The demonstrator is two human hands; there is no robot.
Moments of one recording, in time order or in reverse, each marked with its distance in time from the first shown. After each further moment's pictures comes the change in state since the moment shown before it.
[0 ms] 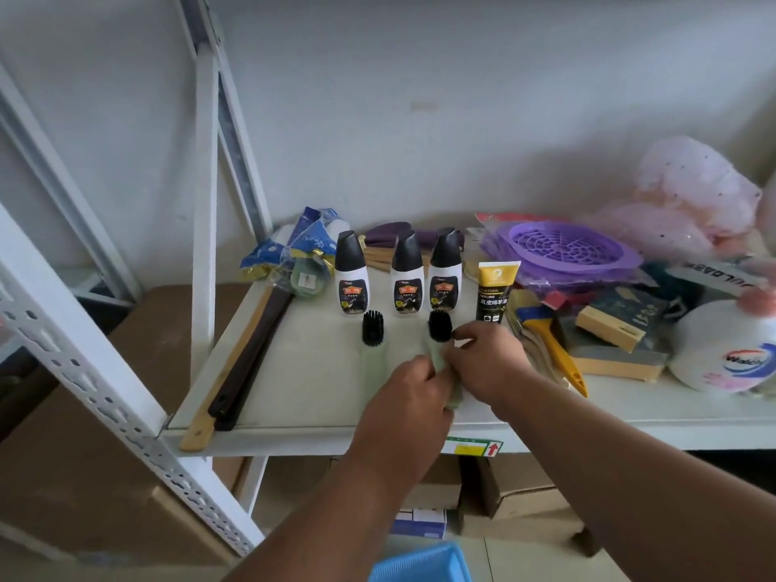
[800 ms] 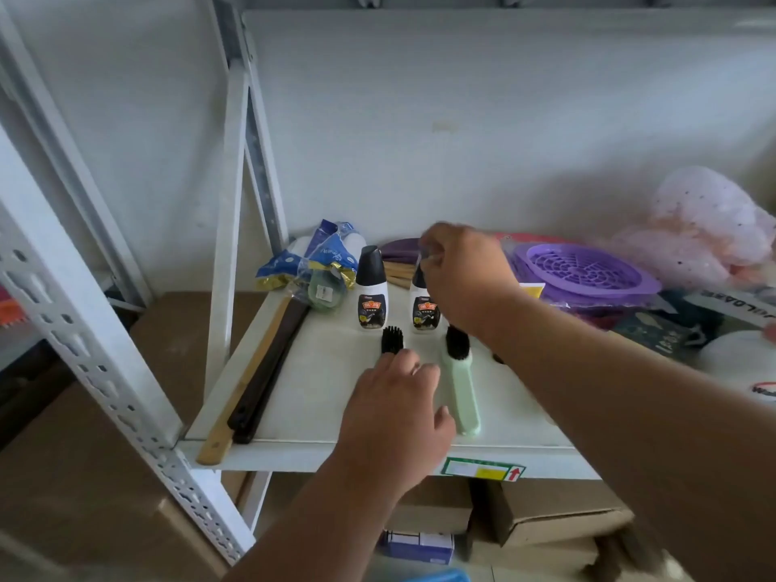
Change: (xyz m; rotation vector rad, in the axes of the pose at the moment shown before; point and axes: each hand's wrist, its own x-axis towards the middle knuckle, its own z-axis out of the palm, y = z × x) left_hand -0.001 -0.018 -0.045 0.181 0.023 -0.092; right_hand 0.006 -0.134 -0.021 -0.271 0.217 -0.598
